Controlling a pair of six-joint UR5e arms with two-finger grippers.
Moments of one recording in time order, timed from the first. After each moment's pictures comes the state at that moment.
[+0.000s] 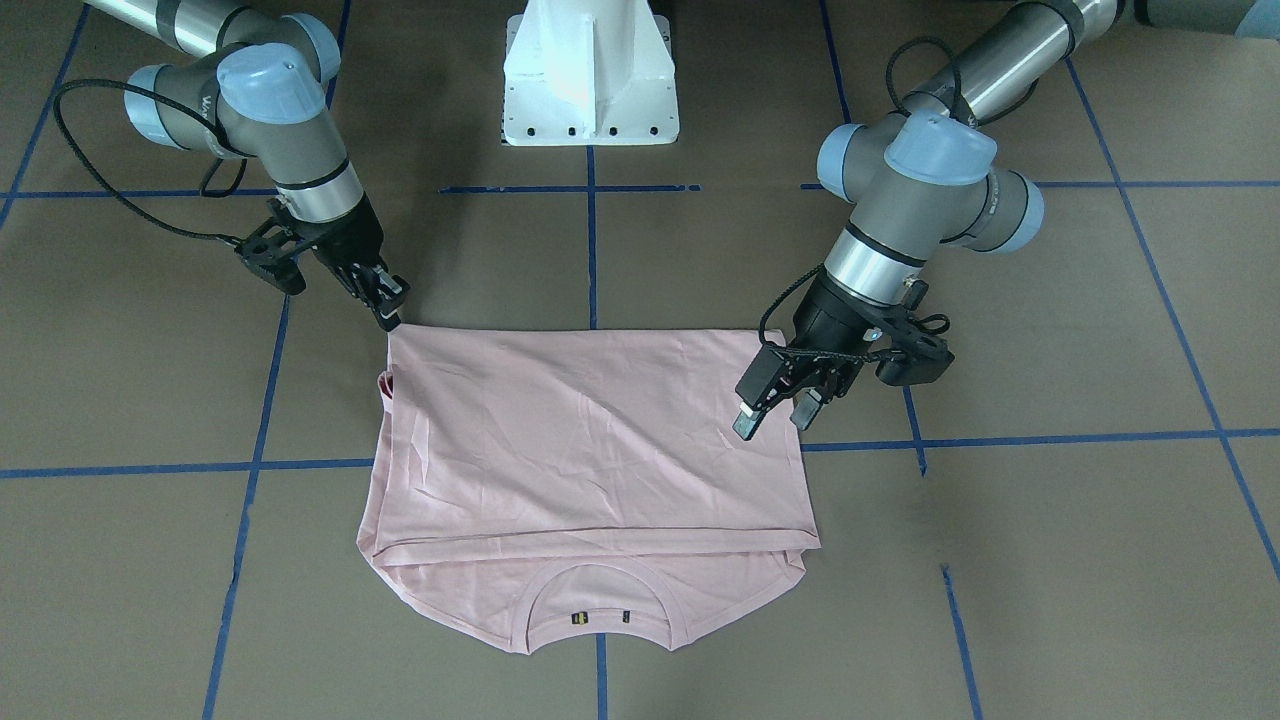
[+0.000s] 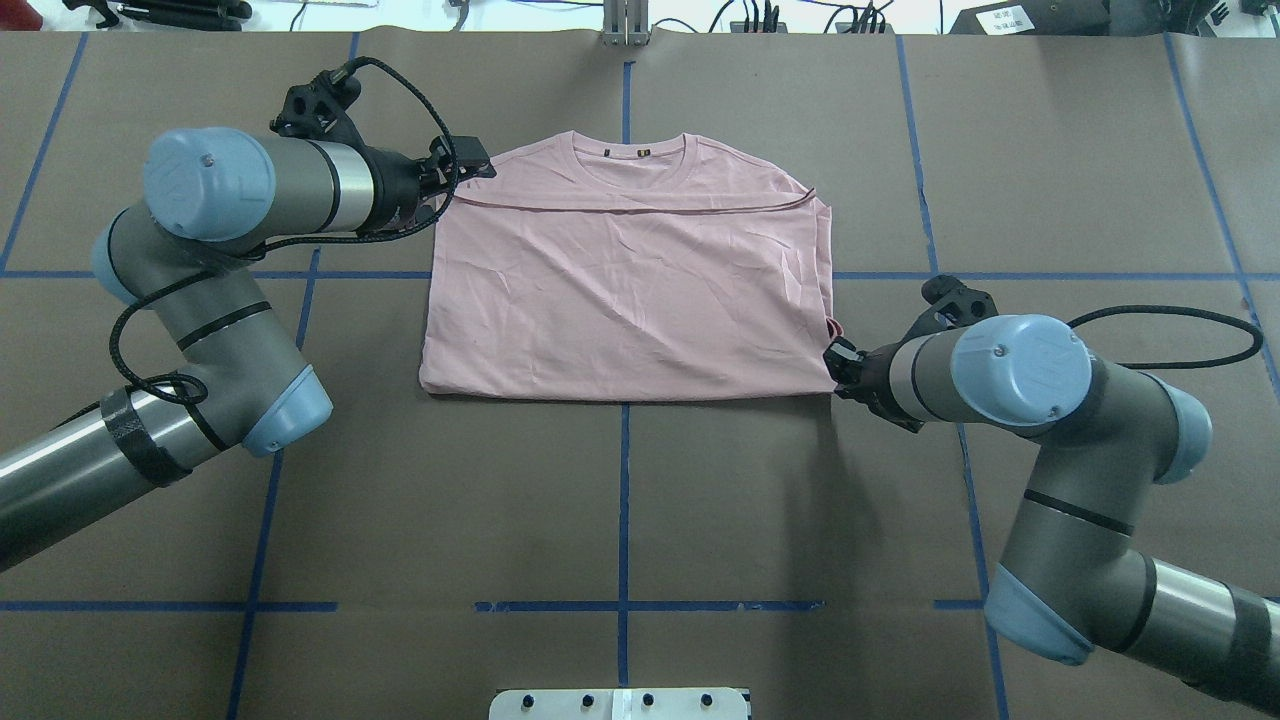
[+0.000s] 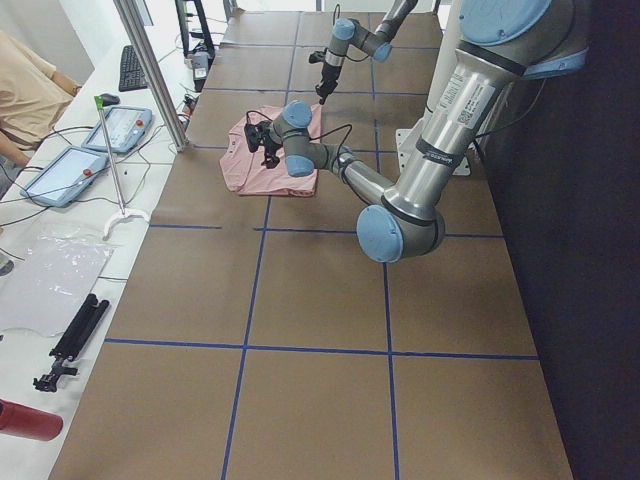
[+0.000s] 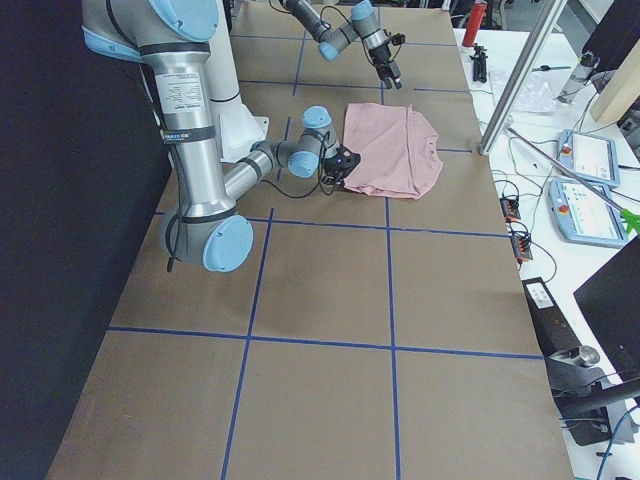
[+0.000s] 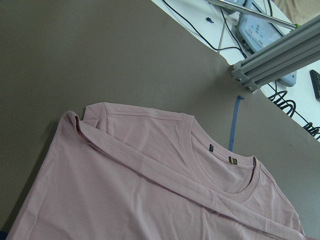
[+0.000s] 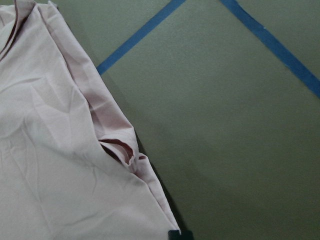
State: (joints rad) left arm -0.75 -2.10 -1.50 -2.40 -1.73 -1.67; right arm 0.52 -1.38 1.89 -1.17 1.71 1.92
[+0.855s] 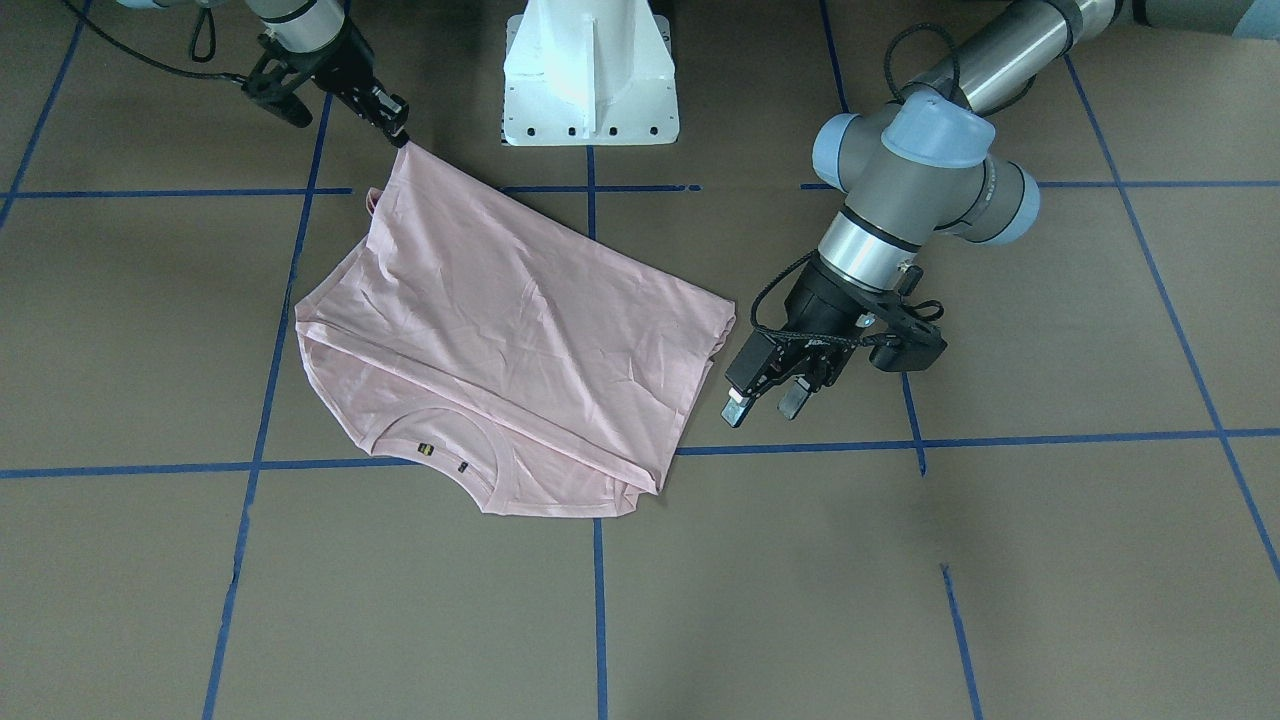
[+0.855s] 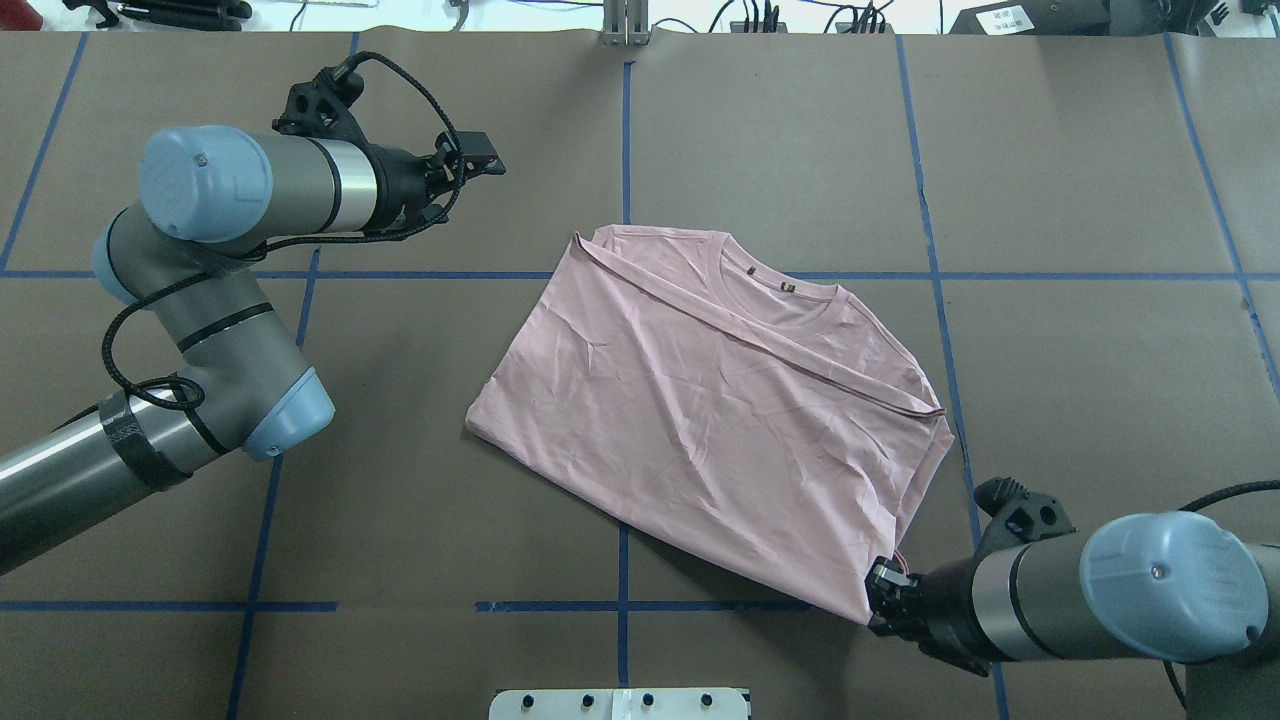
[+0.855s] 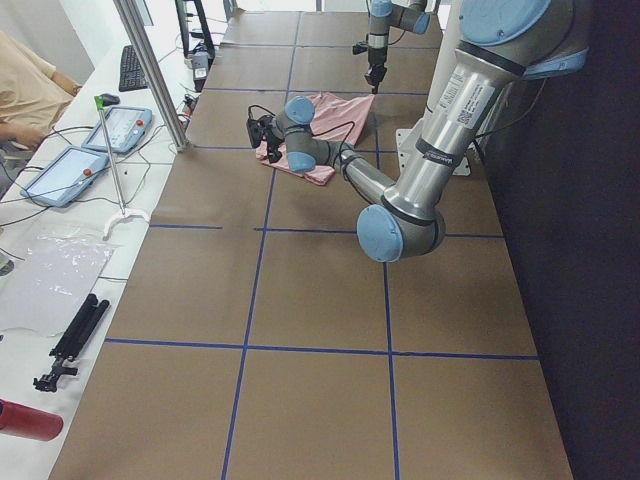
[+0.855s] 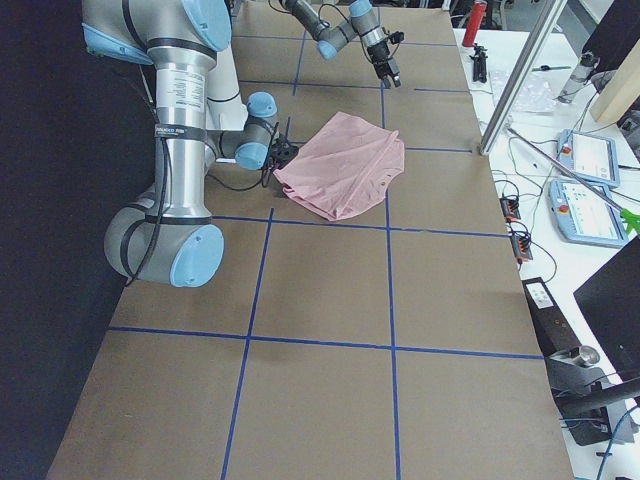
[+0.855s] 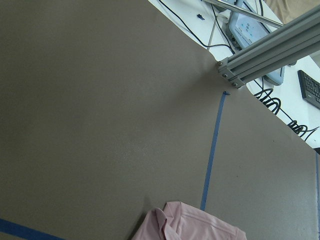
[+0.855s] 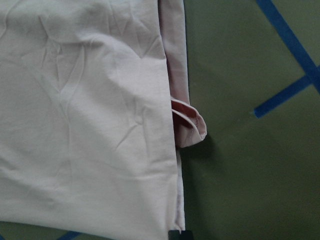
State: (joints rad) left arm -0.74 -2.10 -1.54 -2.41 -1.74 -1.69; right arm 0.20 -1.66 2.23 -1.17 1.81 2.12
